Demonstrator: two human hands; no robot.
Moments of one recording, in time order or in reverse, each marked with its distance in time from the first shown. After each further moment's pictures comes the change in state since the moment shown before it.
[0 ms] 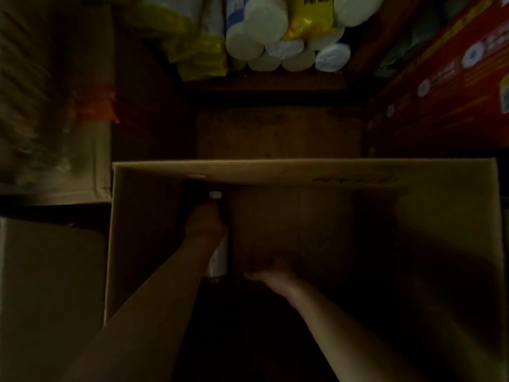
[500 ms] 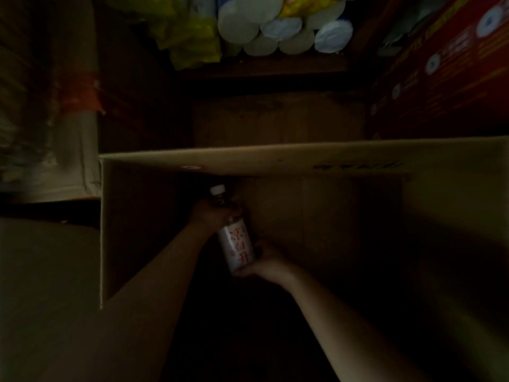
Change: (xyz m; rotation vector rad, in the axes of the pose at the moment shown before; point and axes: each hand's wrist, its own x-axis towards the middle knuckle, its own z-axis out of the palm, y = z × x) left_hand -0.008 0.008 0.001 -0.664 -0.141 -0.150; right_hand 0.024 0.002 0.010 -0.089 -0.097 -0.170
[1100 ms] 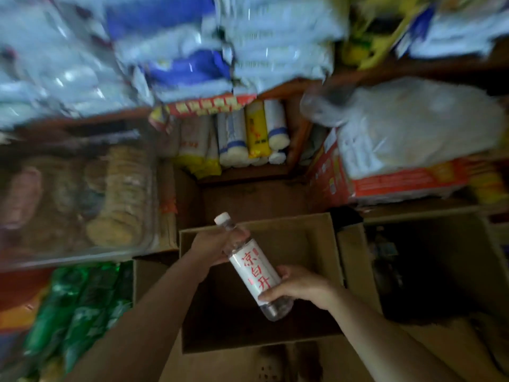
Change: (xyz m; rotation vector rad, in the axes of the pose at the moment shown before) left_hand -0.294 0.173 -0.079 -0.178 -0.183 0.032; right_hand -0.323 -0.105 -0.075 -0.064 -0.102 -0.087
